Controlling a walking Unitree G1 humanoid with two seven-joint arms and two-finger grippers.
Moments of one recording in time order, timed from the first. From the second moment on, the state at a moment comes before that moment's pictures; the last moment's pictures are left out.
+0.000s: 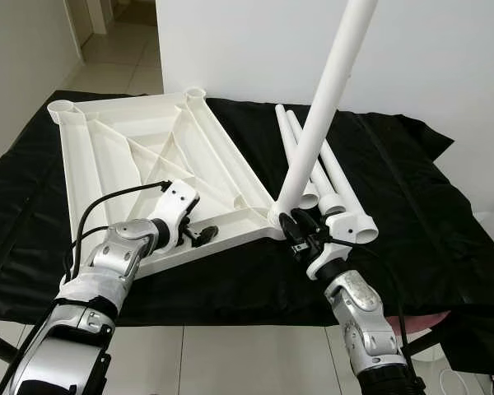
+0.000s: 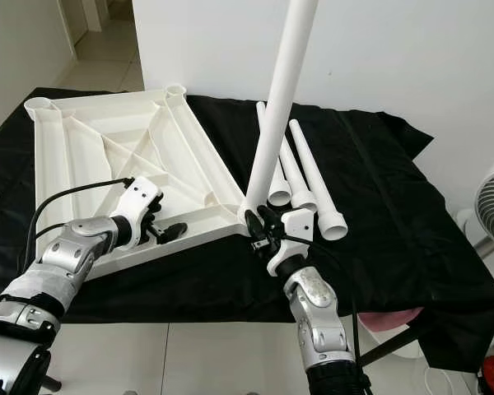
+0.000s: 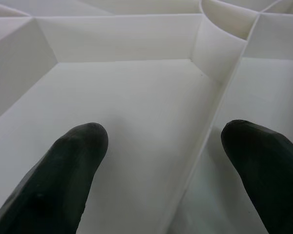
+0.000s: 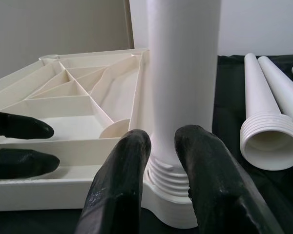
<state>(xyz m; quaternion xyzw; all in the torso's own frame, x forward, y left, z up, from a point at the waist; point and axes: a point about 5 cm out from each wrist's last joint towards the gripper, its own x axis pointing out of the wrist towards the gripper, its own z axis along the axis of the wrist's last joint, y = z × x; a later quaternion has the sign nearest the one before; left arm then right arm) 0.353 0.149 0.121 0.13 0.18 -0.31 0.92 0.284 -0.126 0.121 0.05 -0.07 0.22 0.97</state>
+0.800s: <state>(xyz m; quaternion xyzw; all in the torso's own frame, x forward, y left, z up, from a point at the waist) 0.358 0.138 0.122 0.14 0.20 -0.30 0.92 0.284 -0.123 0.119 0.05 -0.07 0.21 0.97</state>
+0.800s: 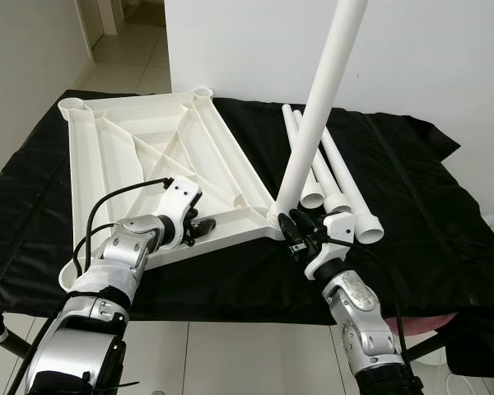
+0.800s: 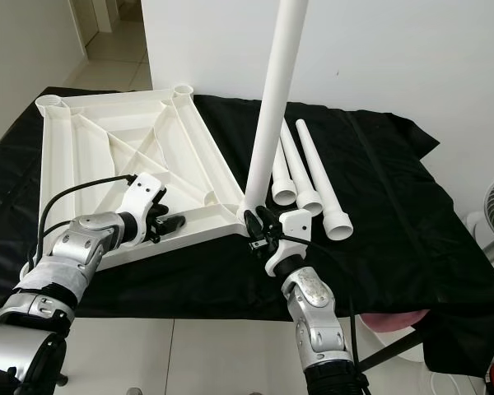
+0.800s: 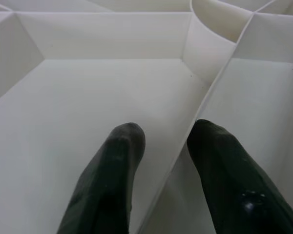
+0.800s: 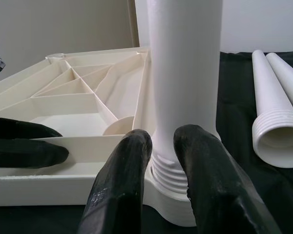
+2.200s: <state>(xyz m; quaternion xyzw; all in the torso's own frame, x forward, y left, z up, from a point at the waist) 0.362 0.100 0.137 0.17 0.15 -0.28 0.93 0.288 -0.124 0.116 0.06 -0.06 0.20 0.98</state>
